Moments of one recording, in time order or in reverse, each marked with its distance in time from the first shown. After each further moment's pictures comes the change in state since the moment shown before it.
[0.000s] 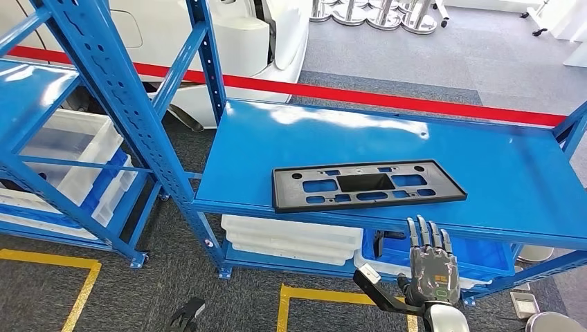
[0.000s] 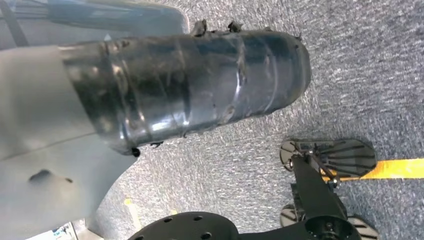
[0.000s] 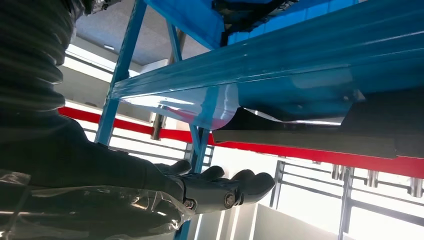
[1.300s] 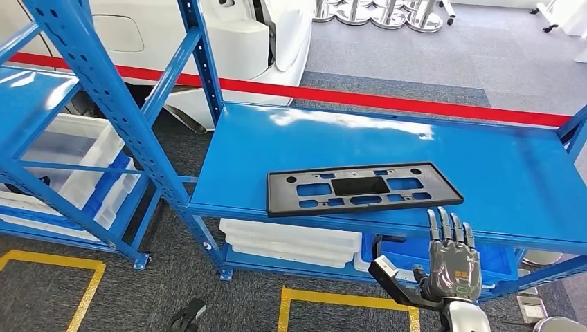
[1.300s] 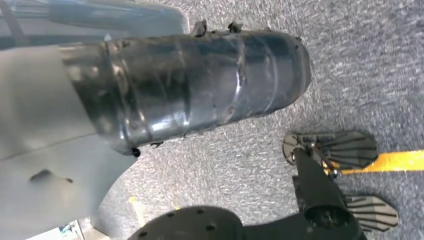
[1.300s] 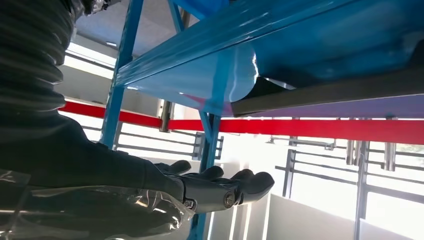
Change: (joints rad) left arm 0.003 -0.006 0.002 0.006 -0.001 -0.015 0.000; right arm 0.003 -0.045 -0.058 -0.084 0.000 0.015 0.008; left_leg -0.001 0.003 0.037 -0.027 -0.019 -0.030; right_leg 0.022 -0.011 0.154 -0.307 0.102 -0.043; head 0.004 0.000
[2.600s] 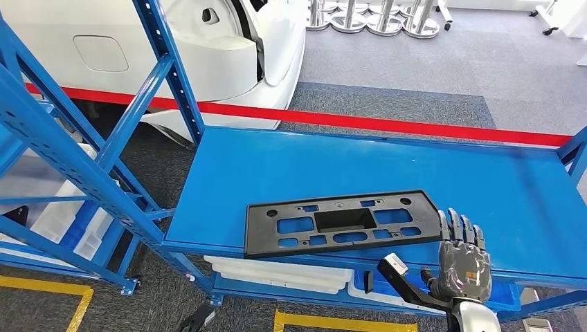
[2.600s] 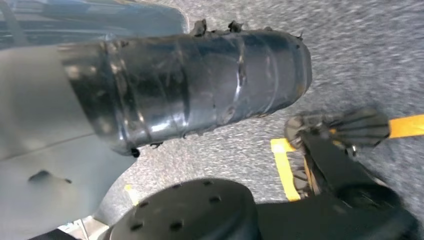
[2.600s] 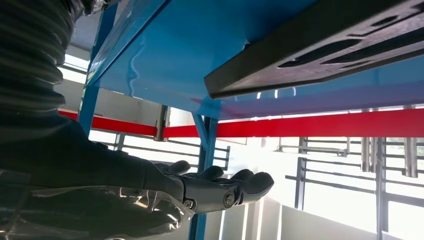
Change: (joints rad) left arm 0.012 0.033 0.004 0.002 0.001 0.000 0.000; right arm 0.028 -0.010 -0.053 -0.012 -0.044 0.003 -0.011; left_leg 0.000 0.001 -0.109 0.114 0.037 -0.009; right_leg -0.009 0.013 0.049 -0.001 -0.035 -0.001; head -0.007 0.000
